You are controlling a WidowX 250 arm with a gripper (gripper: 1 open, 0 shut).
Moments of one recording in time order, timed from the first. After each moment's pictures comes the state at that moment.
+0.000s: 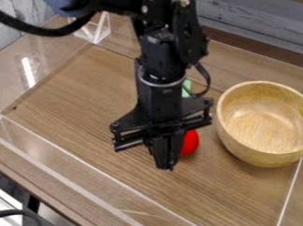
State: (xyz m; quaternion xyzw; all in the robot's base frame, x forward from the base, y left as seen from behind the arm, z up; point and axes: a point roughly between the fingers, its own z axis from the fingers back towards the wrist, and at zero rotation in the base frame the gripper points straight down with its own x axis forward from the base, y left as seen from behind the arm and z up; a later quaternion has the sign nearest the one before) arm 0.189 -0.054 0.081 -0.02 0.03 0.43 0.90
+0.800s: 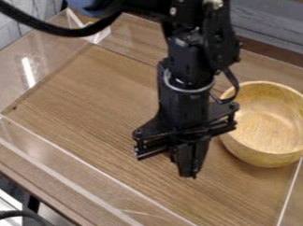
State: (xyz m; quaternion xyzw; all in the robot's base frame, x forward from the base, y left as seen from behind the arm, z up) arm 0.187 -0.080 0.088 -0.03 0.03 0.45 0.89
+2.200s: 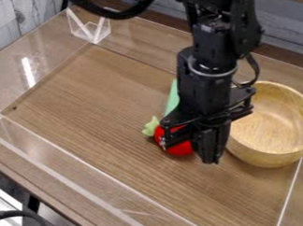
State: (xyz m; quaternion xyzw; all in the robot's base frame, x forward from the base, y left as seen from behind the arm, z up) arm 0.217 -0.090 0.088 -0.04 0.03 0.50 0.86
